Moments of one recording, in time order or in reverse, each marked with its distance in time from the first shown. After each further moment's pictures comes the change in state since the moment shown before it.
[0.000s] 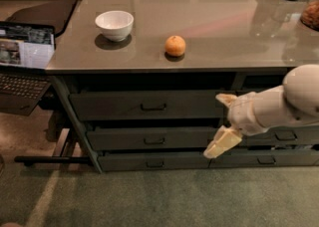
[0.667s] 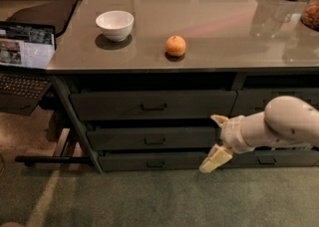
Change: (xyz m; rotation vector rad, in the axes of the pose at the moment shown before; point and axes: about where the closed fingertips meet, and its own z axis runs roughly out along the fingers) arm 0.059 0.012 0.076 -0.049 -0.002 0.037
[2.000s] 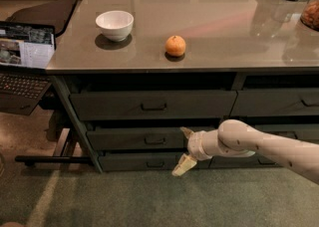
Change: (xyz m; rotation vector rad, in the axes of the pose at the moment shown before) arm 0.025 -0.014 0.181 -0.034 -0.104 -0.114
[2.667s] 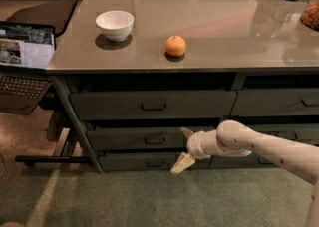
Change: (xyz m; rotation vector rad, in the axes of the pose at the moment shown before) arm 0.019 -0.012 0.023 -0.007 -0.024 0.050
